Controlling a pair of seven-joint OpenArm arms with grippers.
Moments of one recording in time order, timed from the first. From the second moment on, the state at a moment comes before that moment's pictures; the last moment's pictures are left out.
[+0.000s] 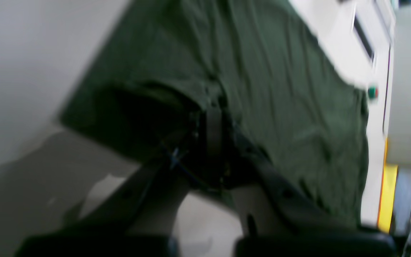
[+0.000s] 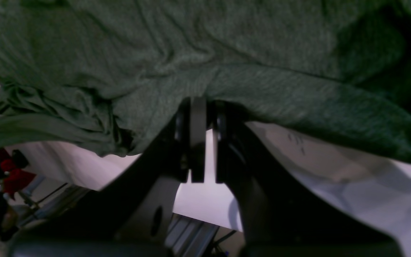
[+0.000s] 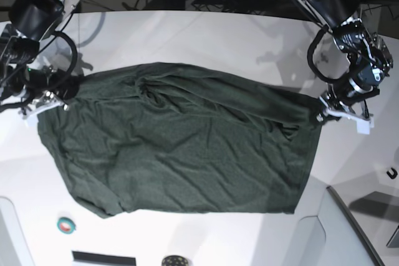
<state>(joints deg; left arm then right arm) -3.8 -5.1 -47.2 77.7 -36.6 -27.5 62.5 8.1 2.4 44.8 70.1 24.3 19.7 -79.3</state>
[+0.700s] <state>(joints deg) 11.6 -5.4 -47.1 99.5 -36.7 -27.7 63.6 -9.8 1.9 44.7 85.4 32.9 19.9 -76.6</state>
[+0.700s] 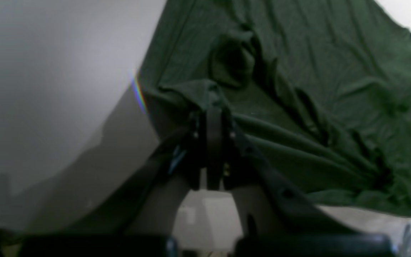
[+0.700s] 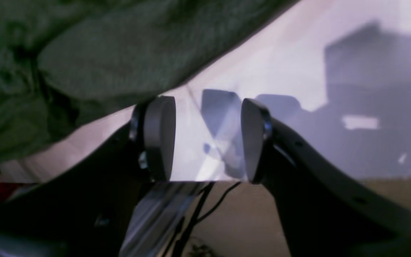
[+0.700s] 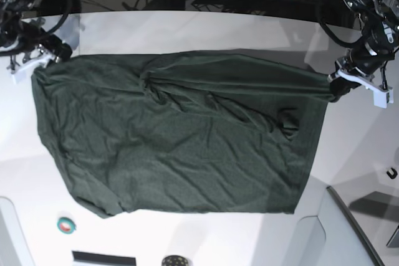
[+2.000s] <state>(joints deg) 13.5 -7.8 -47.5 105.4 -36.2 -27.5 67.2 -16.2 6.5 -38.4 81.6 -39.1 -7.0 -38.8</state>
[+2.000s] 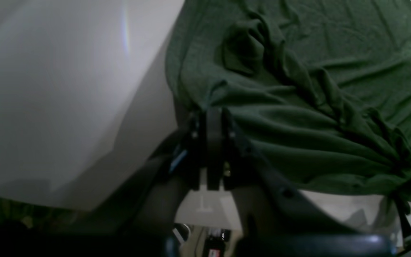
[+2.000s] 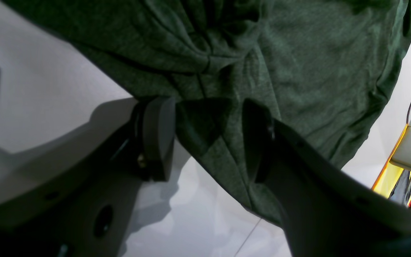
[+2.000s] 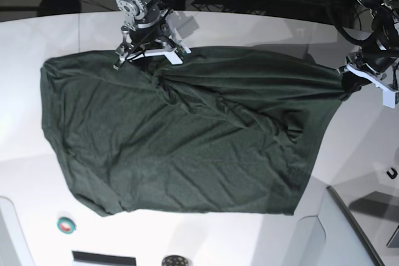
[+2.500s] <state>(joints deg) 13.2 -8.1 -47.1 105.4 -36.2 -27.5 67.2 -16.4 6.2 -38.4 80.6 -39.0 -7.5 -39.7</state>
